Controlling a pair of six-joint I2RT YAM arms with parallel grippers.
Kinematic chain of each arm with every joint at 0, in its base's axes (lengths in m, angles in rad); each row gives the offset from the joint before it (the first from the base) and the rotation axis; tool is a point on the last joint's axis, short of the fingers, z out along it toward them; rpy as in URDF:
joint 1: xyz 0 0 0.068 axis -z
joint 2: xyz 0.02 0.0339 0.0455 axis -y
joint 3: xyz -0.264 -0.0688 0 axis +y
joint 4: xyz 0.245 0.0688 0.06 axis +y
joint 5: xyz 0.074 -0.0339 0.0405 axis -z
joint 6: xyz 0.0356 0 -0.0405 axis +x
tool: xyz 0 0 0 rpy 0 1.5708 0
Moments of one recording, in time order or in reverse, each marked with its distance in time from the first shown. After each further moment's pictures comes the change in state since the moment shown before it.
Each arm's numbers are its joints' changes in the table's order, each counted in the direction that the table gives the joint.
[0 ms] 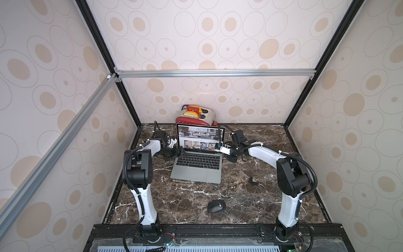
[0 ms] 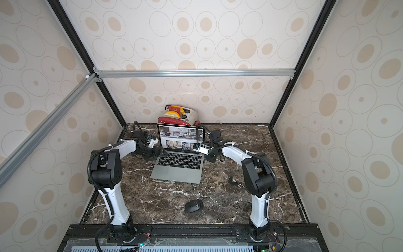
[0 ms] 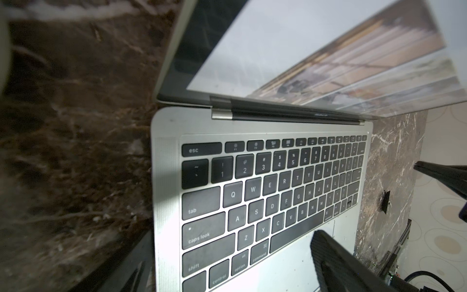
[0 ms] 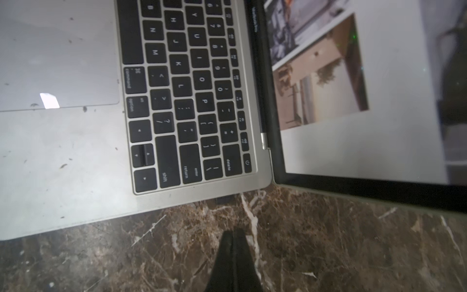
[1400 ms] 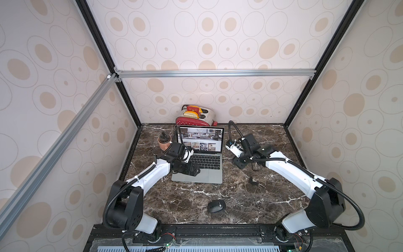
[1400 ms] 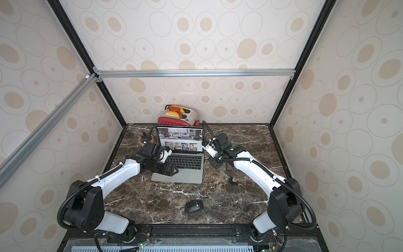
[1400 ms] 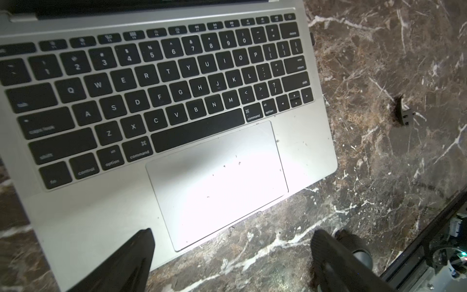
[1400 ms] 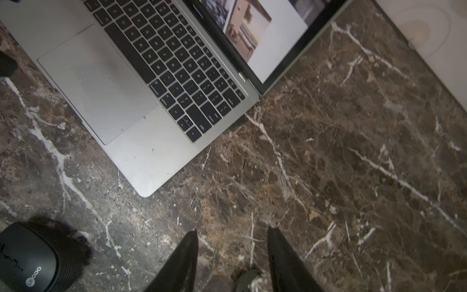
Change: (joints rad) left arm 0.369 0.588 0.426 -0.051 -0.303 -0.067; right arm -0.095 0.476 0.231 0.229 0.244 0.615
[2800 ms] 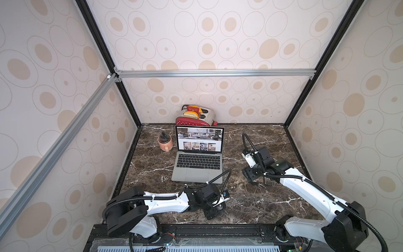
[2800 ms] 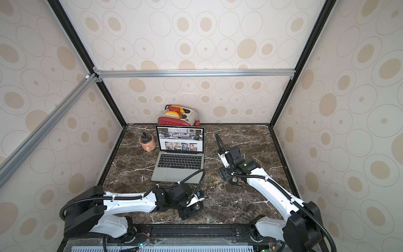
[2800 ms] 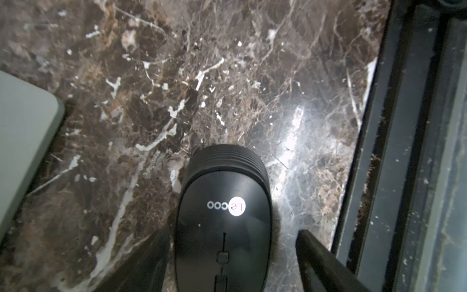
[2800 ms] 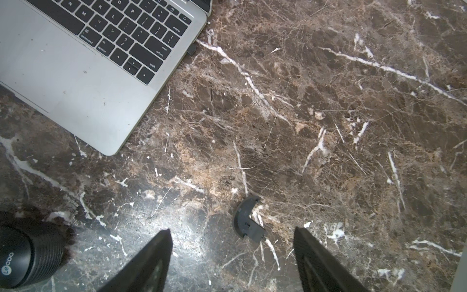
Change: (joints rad) left arm 0.792 -0.015 0.311 -0.370 -0.191 0.192; right arm 0.050 0.232 0.245 -0.008 0.100 0.167
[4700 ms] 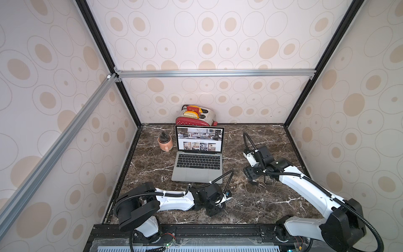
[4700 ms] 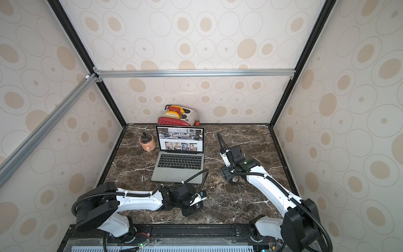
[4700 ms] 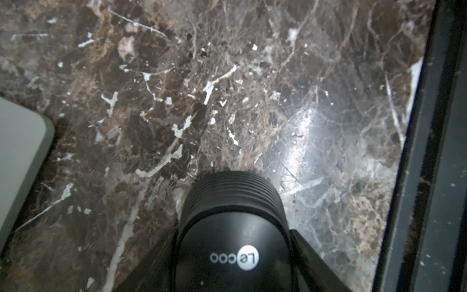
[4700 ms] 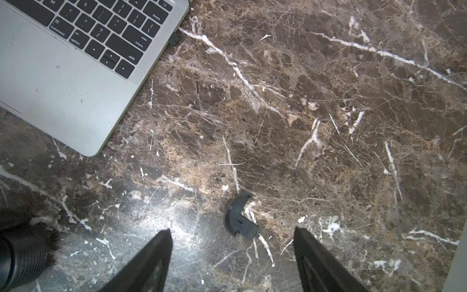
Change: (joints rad) left arm -0.009 -0.093 -0.019 -0.089 -0.024 0.041; right arm 0.040 -0.028 -0.008 0.008 0.003 -0.003
